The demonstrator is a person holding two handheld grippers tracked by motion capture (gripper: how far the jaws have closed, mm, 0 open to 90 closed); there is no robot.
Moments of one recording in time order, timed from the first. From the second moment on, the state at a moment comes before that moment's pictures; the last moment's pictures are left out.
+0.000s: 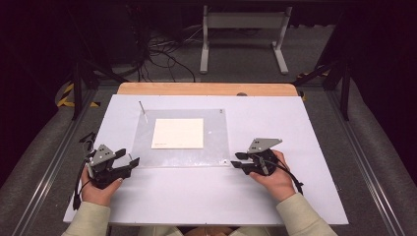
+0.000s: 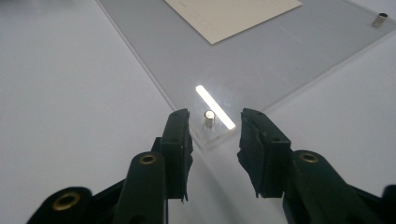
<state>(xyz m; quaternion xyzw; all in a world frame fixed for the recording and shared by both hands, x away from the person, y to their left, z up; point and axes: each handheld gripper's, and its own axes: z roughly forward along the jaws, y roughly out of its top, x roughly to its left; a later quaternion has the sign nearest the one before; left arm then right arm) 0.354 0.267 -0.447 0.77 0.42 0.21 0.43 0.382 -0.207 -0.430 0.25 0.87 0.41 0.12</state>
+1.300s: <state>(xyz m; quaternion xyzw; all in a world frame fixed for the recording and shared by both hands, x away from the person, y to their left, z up) 0.351 0.288 -0.443 0.73 0.47 0.21 0.45 0.351 -0.154 -0.446 0.12 0.92 0.37 0.01</state>
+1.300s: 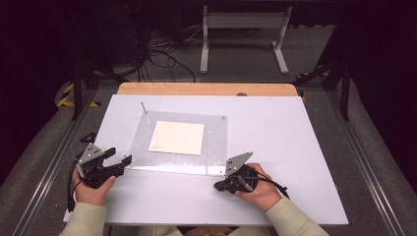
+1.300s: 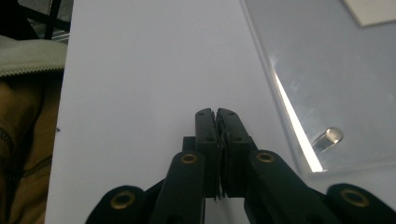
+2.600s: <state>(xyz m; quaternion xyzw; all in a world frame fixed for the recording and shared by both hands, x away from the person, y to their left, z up) 0.340 0.303 -0.444 0.73 0.50 0.22 0.42 0.310 -0.116 -0.451 0.08 0.92 0.38 0.02</state>
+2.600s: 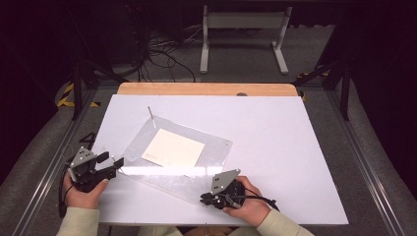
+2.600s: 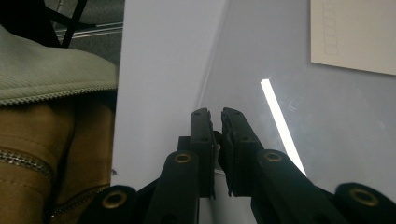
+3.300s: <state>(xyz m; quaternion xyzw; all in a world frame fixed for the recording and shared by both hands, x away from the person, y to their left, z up) 0.376 0.274 -0.433 0.74 0.49 0.26 0.38 0.308 -0.113 -0.453 0.07 0.92 0.39 0.03</state>
